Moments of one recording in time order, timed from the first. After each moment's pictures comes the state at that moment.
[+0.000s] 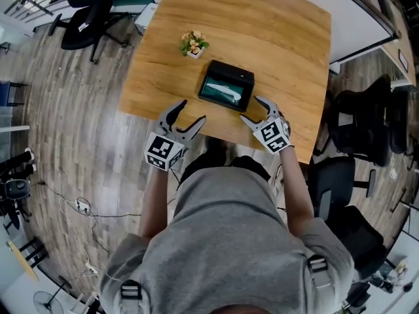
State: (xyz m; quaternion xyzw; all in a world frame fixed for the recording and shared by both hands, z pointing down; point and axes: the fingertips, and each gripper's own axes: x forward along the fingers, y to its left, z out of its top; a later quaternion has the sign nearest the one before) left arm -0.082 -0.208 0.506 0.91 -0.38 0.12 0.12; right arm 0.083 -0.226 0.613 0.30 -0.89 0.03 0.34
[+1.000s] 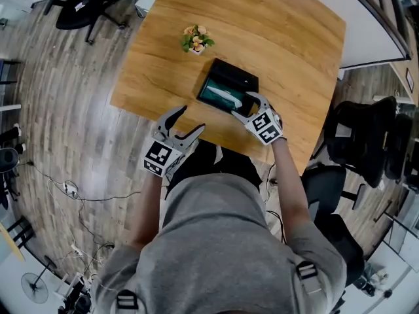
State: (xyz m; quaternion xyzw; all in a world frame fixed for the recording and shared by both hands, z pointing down) left arm -0.084 -0.229 0.553 0.90 -0.38 0.15 0.17; right arm 0.052 -0.281 0.683 0.22 -0.89 0.10 0.38
